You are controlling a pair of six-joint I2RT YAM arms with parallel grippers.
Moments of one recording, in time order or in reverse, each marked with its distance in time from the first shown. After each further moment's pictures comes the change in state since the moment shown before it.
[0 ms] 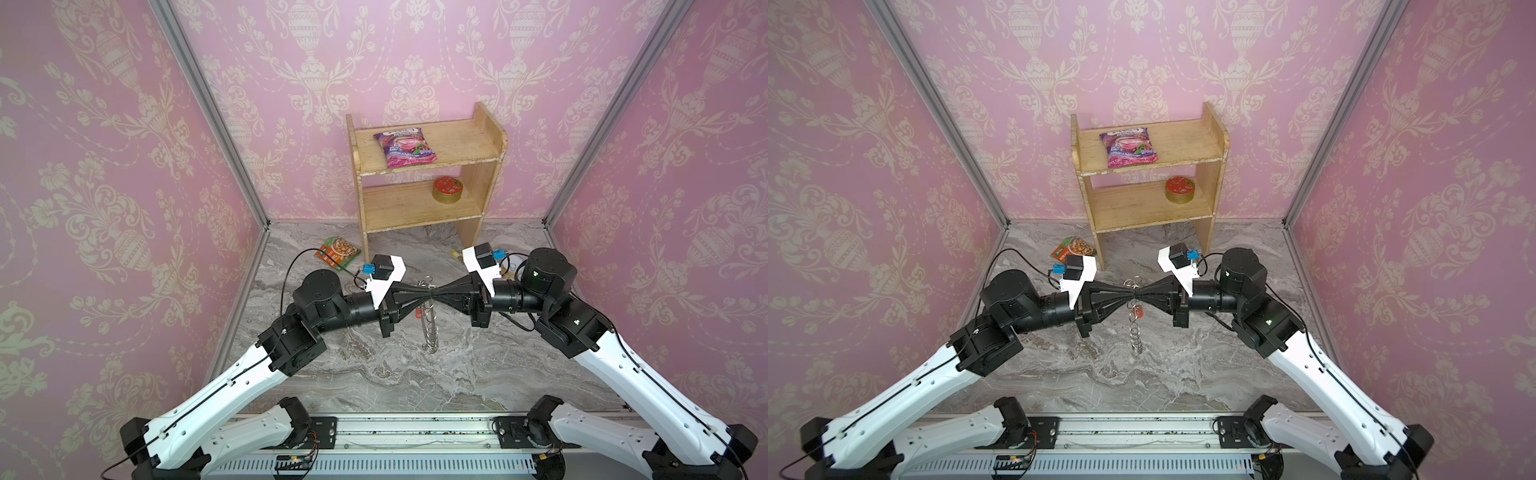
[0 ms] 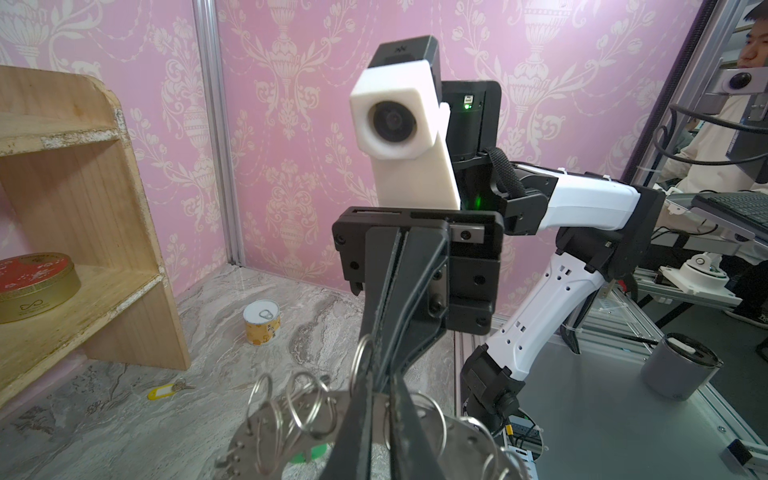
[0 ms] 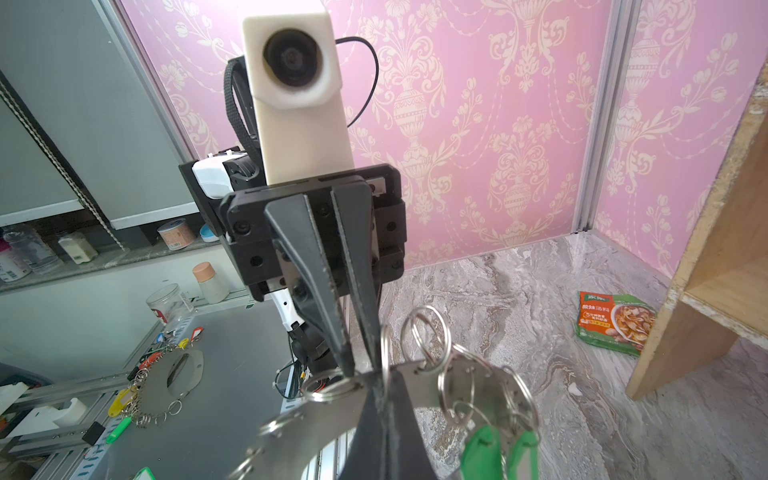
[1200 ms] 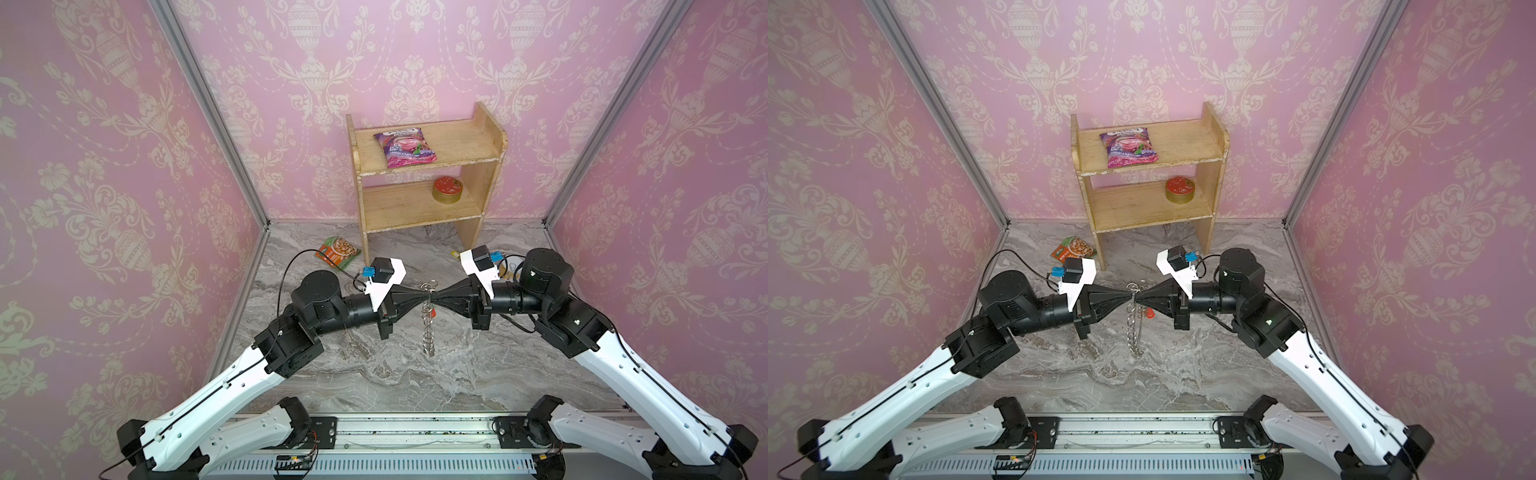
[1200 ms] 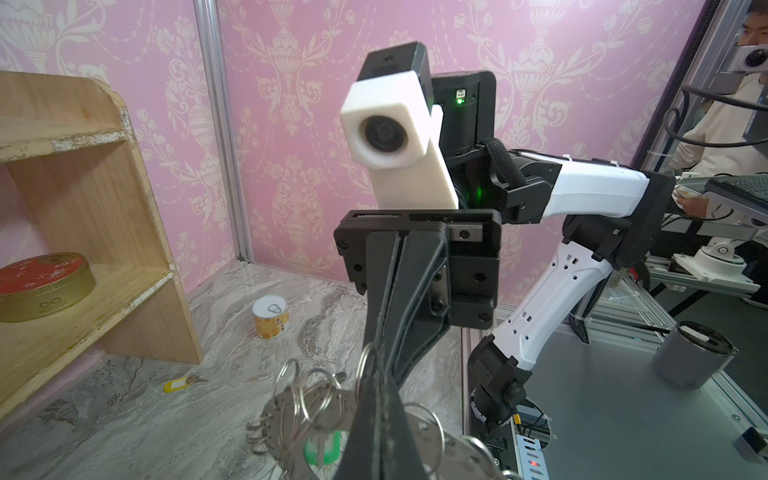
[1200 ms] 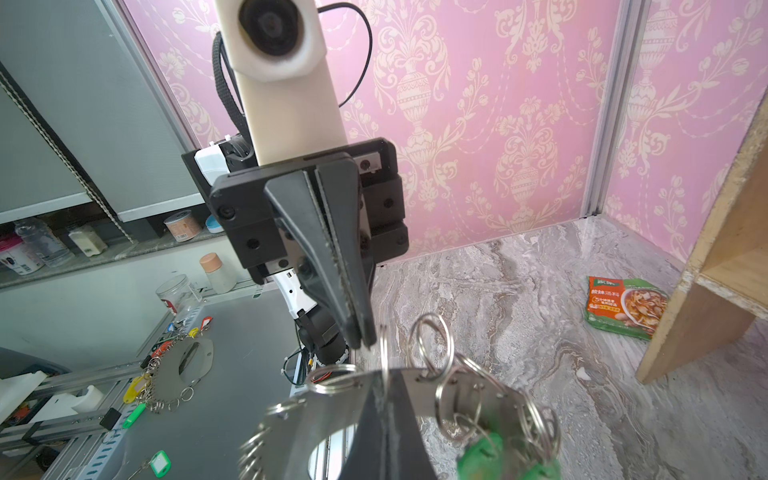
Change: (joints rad) left arm -0.011 -0.026 0.015 -0.071 -0.033 0.053; right arm -0.002 0.000 0.003 -0.055 -0.014 -0.019
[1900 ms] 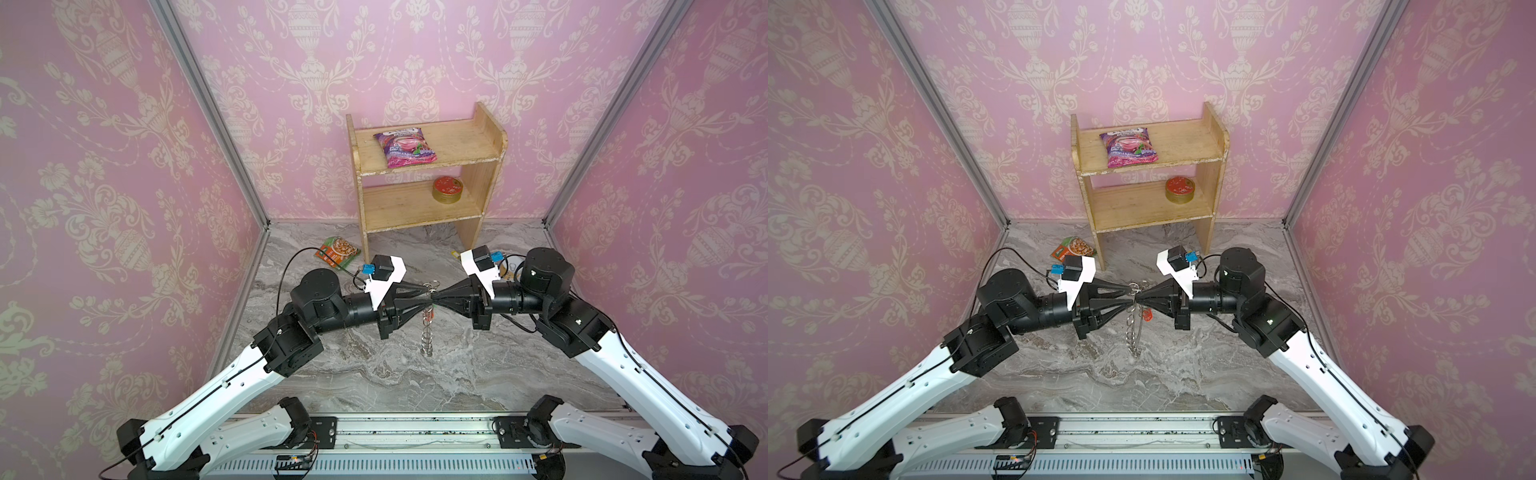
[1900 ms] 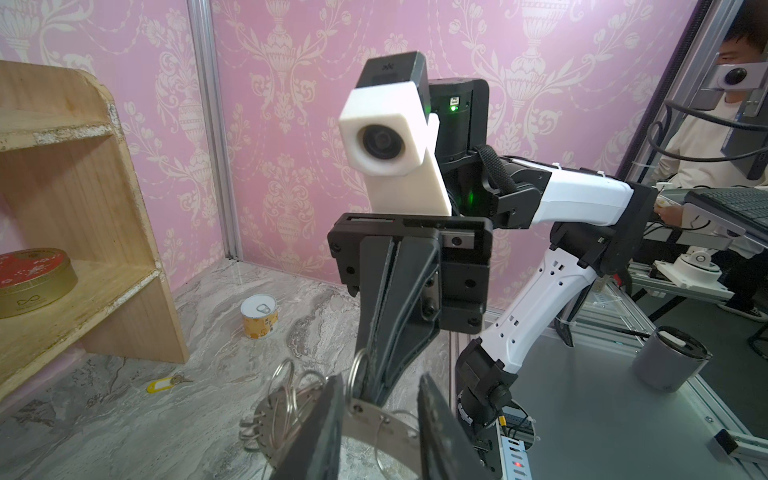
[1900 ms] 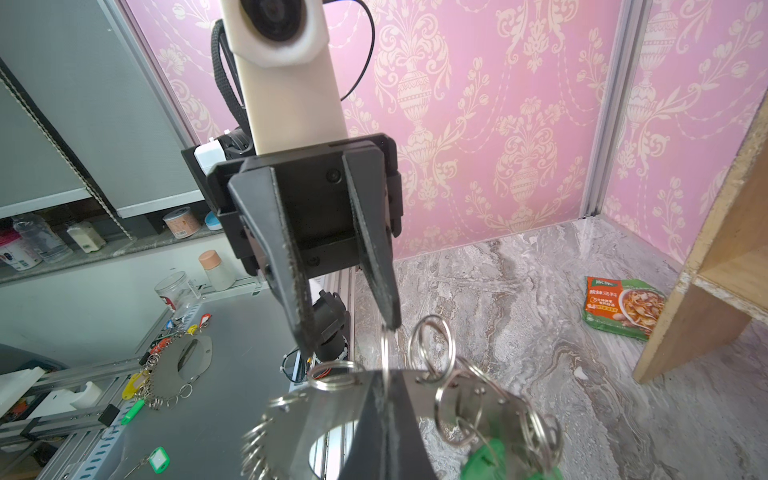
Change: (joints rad) left arm 0.000 0.019 0.020 -0.003 0.030 -0.053; right arm 0.000 0.000 0.010 -0.018 -0.006 -0.013
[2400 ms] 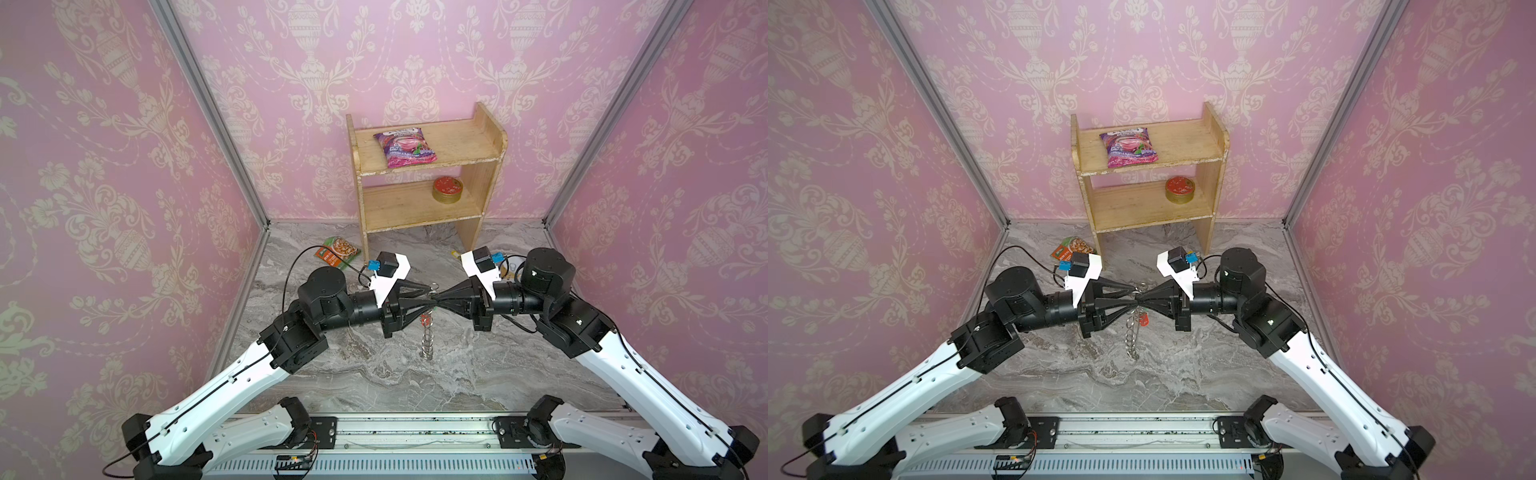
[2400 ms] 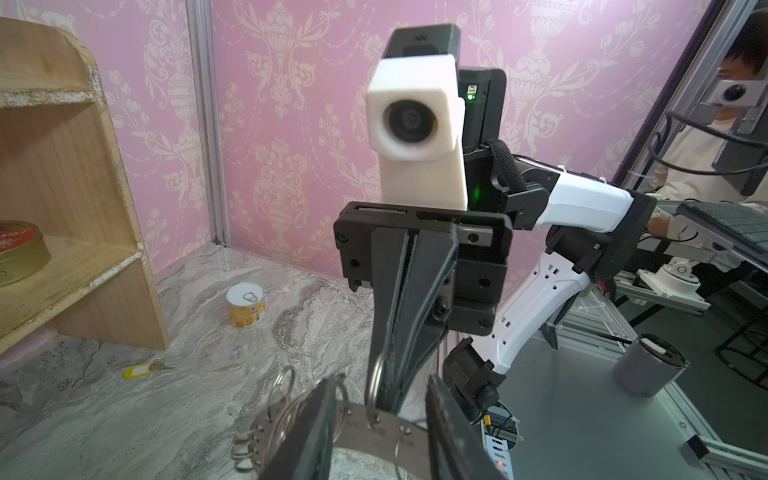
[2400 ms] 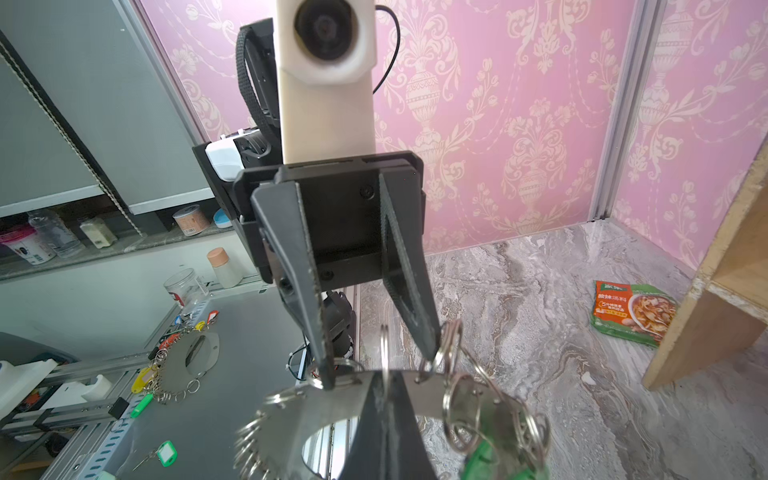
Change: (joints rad) left arm 0.001 0.026 0.002 0.007 0.010 -0.051; right arm 0.000 -0.003 0.001 -0.003 -0.018 -0.002
